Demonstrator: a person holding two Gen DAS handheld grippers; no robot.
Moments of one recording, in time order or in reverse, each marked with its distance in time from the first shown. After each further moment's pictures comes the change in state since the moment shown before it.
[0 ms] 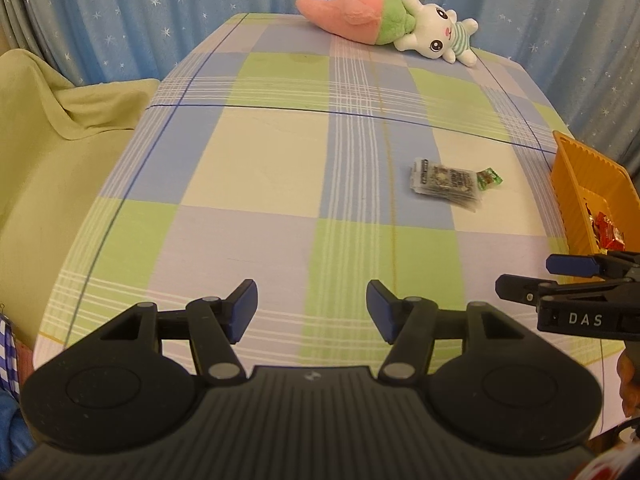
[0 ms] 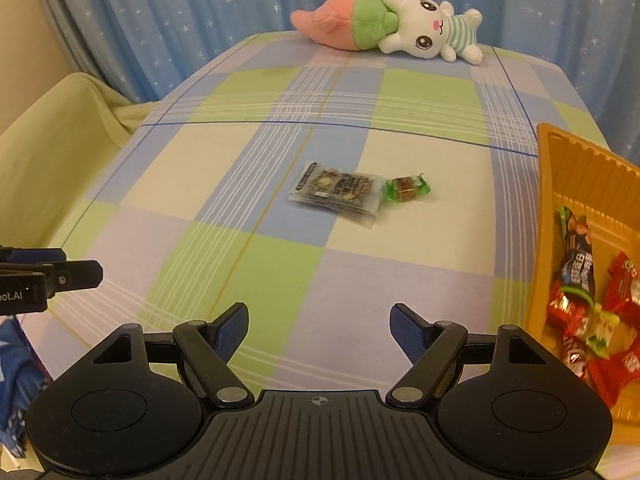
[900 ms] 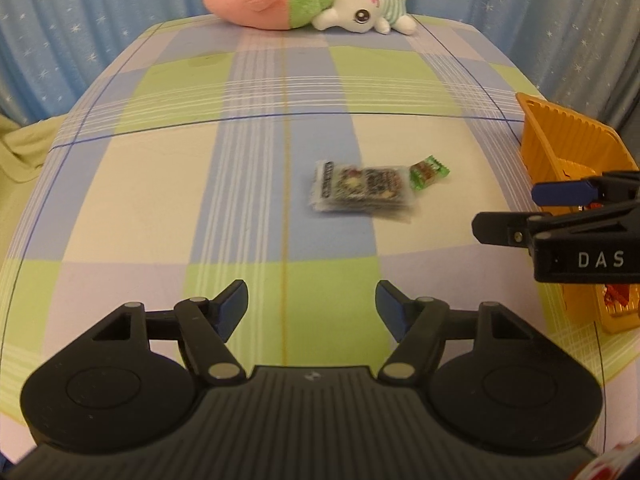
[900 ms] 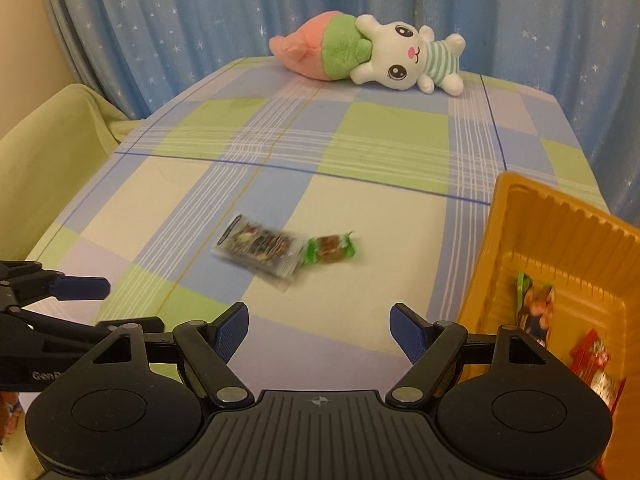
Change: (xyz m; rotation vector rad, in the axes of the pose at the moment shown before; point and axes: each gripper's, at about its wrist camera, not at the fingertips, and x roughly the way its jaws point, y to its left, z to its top) left arm 0.076 -0.095 0.030 0.156 0.014 -0.053; right arm 0.012 -0.071 0.040 -0.049 -0.072 0.003
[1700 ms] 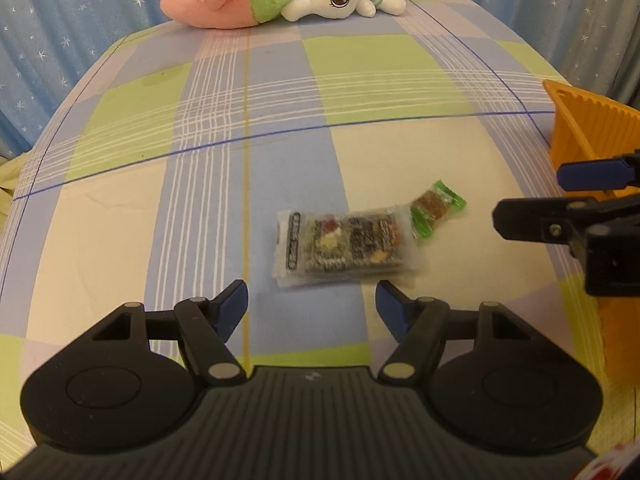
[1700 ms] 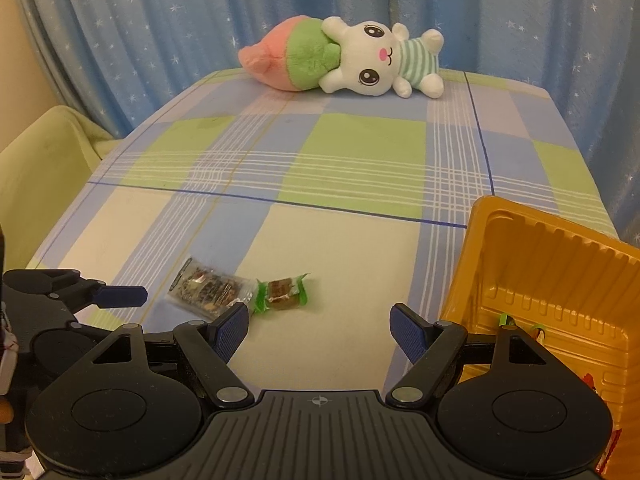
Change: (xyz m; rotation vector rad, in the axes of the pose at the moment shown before) left arm 0.069 -0.025 0.046 0.081 0.030 0.043; right arm 0.024 -0.039 0.028 0.061 -0.008 -0.002
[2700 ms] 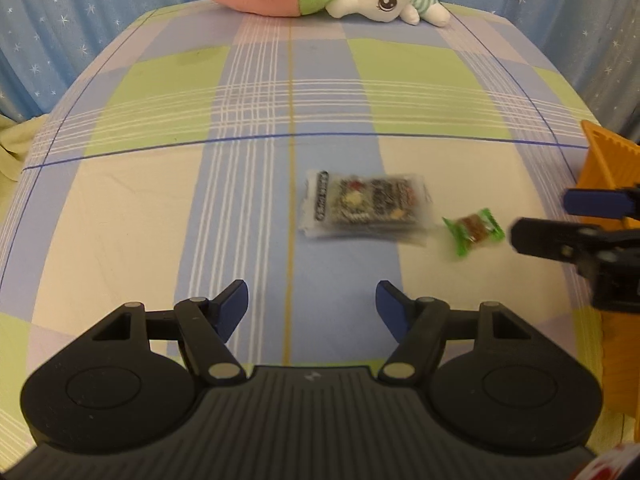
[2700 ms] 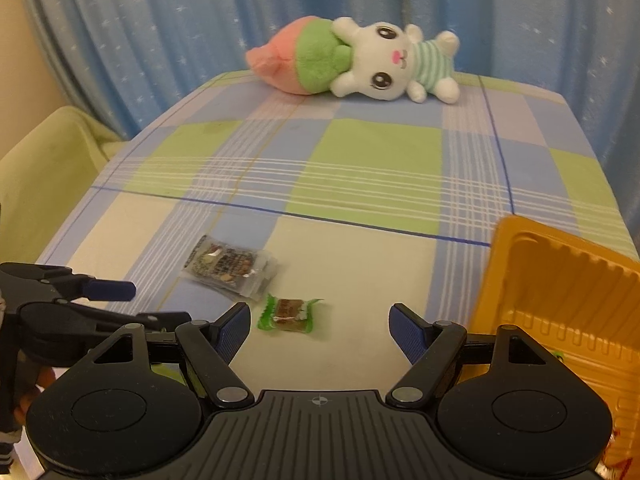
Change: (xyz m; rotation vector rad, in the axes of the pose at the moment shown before) left arm 0.000 0.034 0.006 -0.105 0.029 -0.011; right arm 0.017 0.005 0.010 -0.038 0.001 0.051
